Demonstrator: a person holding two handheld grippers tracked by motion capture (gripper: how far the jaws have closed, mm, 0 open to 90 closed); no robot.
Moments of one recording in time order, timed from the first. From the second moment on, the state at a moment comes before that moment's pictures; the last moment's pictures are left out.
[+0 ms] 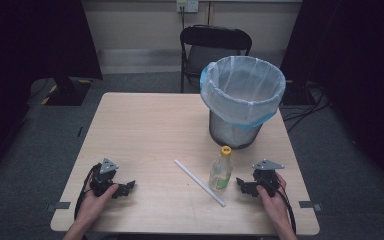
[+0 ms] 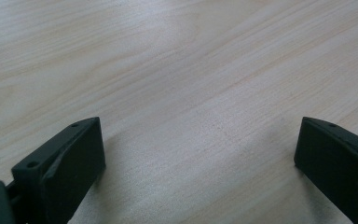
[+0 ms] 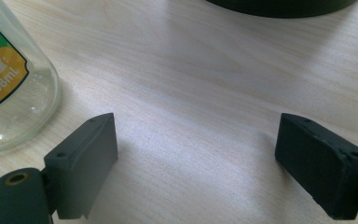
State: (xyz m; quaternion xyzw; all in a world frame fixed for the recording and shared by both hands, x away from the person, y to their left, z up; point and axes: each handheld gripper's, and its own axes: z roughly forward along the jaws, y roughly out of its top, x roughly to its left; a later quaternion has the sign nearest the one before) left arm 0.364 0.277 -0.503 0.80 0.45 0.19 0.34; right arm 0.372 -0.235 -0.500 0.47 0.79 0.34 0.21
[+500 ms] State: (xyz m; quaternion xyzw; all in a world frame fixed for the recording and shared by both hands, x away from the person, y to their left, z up) left arm 0.364 0.278 -0.503 0.80 0.45 0.19 0.34; right arm 0.372 -0.238 -0.492 0.48 0.79 0.34 0.18
